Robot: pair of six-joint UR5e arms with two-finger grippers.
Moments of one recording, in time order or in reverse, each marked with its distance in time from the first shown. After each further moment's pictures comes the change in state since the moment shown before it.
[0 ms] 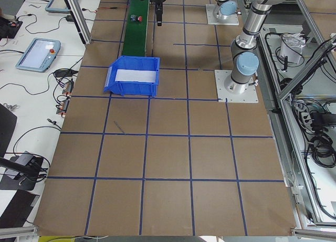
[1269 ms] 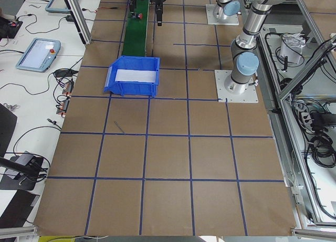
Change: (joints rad) left arm 0.001 0.003 -0.001 0.000 -0.002 0.000; right arm 0.089 0.105 0.006 -0.098 -0.004 0.302
